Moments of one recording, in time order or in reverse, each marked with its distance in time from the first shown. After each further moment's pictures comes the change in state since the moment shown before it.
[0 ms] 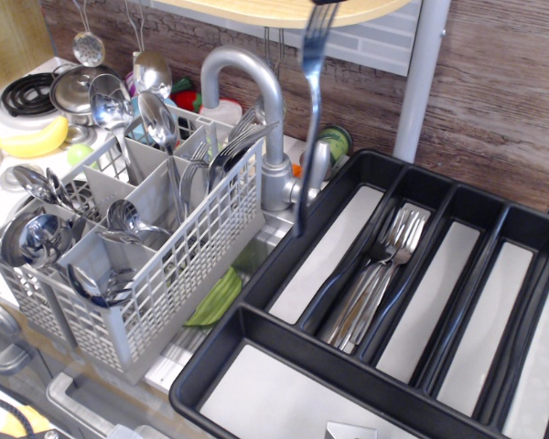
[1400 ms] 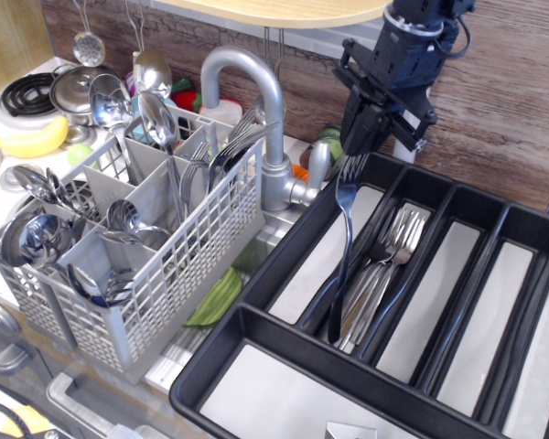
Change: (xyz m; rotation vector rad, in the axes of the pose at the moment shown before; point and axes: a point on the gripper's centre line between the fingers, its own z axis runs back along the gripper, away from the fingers) arm 0.030 -0.049 -0.107 -0.140 0.043 -0.083
